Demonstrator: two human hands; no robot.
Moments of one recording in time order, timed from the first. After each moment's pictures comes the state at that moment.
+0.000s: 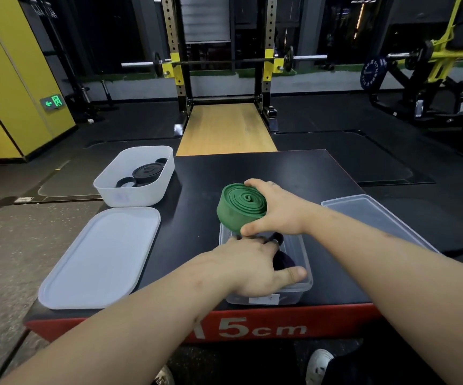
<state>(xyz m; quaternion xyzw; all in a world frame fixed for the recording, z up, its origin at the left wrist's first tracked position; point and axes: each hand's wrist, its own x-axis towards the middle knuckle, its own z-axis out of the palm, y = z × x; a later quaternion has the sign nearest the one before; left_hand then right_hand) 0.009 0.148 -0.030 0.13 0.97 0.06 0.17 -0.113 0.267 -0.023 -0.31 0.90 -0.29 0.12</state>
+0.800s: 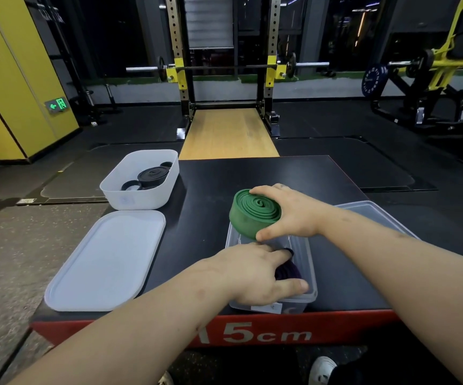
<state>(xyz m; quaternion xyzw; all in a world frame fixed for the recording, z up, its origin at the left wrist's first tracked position) 0.020 0.139 -0.022 0.17 0.97 0.07 0.17 -0.119 0.281 -0.014 -0.35 0.90 -0.23 0.10</state>
